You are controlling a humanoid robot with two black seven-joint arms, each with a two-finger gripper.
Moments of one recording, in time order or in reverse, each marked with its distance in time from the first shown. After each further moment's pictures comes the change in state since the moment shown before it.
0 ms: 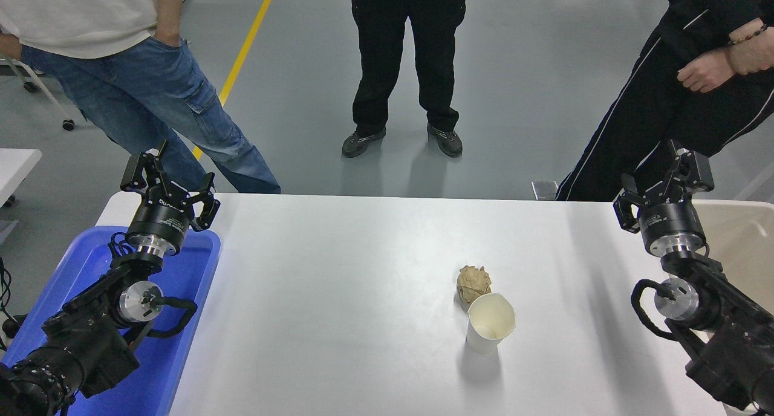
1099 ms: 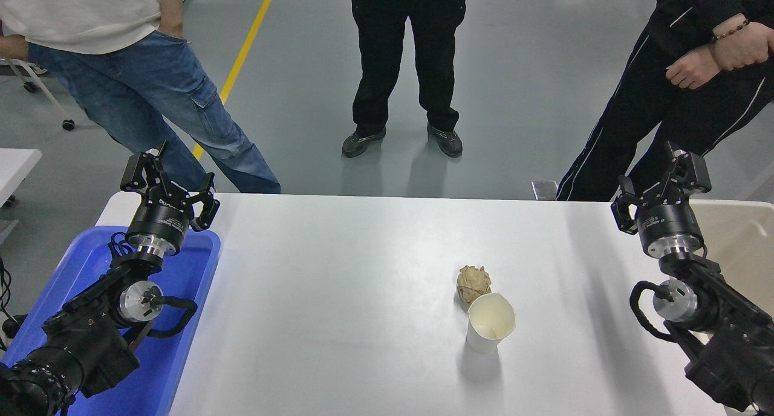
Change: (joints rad) left arm 0.000 0.000 0.000 0.000 0.000 0.004 0.001; right arm -0.004 0.000 -0.011 0.001 0.001 -0.003 0.000
